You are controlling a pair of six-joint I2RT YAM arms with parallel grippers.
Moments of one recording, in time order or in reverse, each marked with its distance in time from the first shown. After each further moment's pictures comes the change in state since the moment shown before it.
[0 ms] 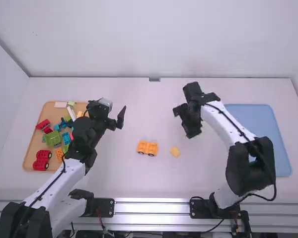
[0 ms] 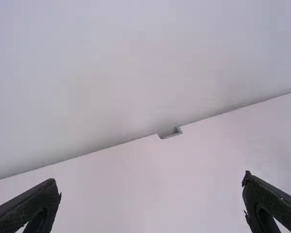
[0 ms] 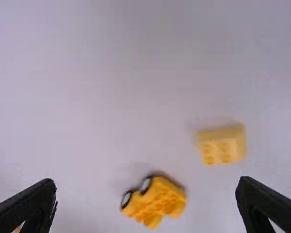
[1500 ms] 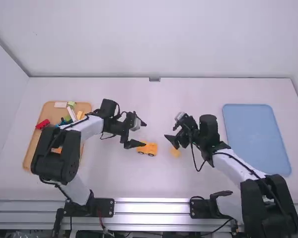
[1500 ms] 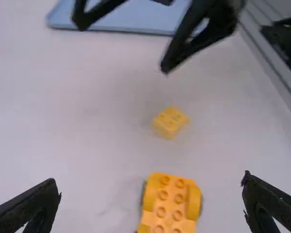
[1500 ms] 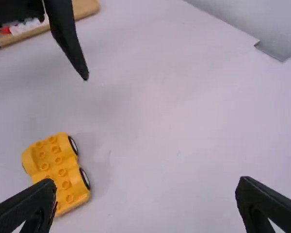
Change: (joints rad) left arm 0.009 0.689 0.493 -0.950 0.990 1.103; right arm -0.058 -0.366 -0.837 1.179 -0.441 -1.601
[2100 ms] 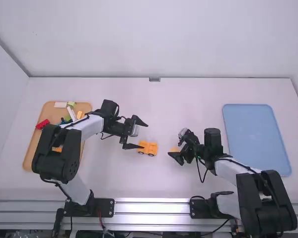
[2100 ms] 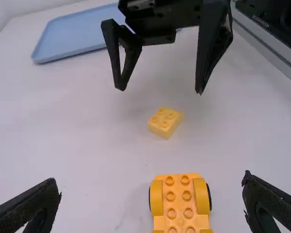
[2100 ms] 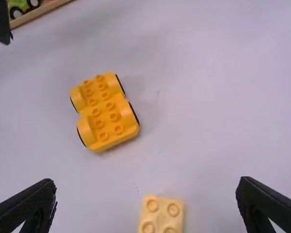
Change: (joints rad) left arm 0.000 0.009 0.011 -0.062 0.026 0.304; right arm -0.083 0.045 -0.183 0.031 -0.170 -0.098
